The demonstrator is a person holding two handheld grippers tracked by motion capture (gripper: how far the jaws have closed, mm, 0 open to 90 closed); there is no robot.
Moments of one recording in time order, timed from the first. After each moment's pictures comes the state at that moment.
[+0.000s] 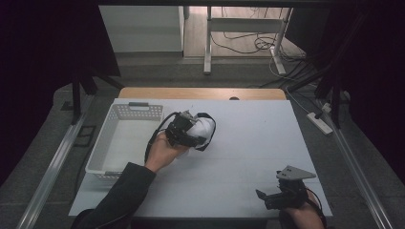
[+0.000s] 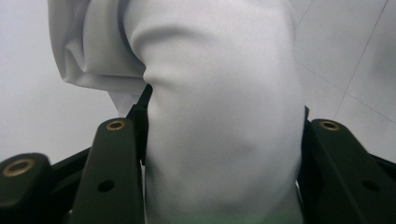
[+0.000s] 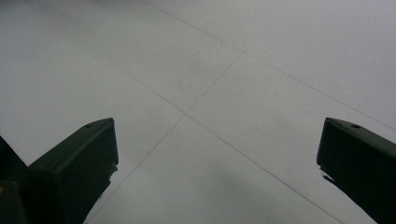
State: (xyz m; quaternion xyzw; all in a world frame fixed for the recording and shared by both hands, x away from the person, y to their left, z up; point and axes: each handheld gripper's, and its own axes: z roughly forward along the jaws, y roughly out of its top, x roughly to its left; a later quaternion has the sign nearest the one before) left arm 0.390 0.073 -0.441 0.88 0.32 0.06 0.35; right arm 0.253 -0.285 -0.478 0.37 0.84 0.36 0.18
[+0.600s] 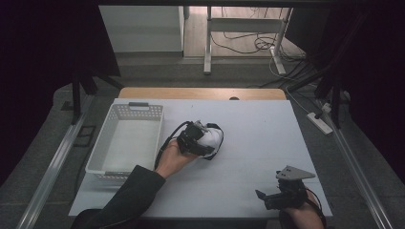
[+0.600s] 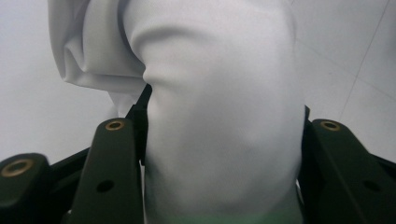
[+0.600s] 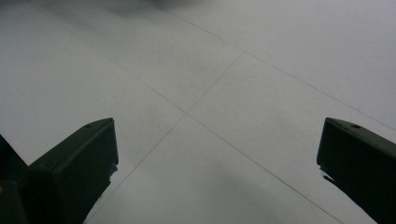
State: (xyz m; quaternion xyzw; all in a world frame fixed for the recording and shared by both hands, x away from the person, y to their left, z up) left arm 0.390 0.041 -0.476 0.89 0.31 0.03 0.33; right arm 0.253 -0.285 -0.478 0.37 0.84 0.35 0.18
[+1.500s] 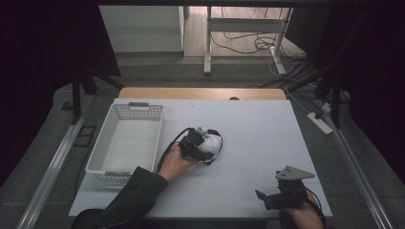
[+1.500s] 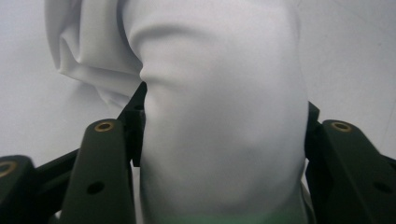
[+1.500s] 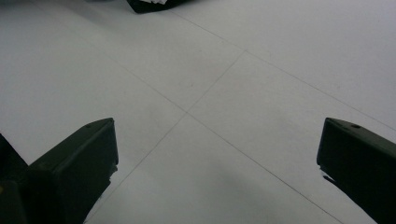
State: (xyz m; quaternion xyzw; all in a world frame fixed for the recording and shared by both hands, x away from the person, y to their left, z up) left arm 0.397 0.039 -0.514 0.90 0.30 0.03 0.31; right arm 0.253 -0.284 -0.478 0.37 0.84 0.35 0.18
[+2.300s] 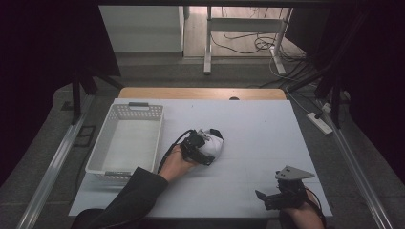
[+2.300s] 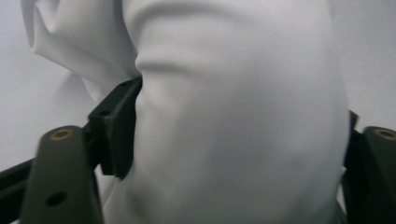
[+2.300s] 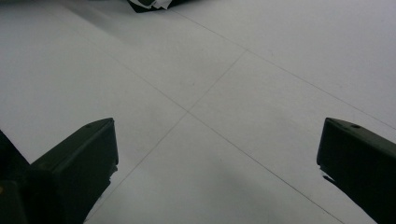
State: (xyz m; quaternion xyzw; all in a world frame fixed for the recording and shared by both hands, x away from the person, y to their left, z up) left arm 0.400 0.036 -0.523 0.91 0.29 0.04 0.30; right arm 0.253 -0.284 -0.479 0.37 0.84 0.35 0.18
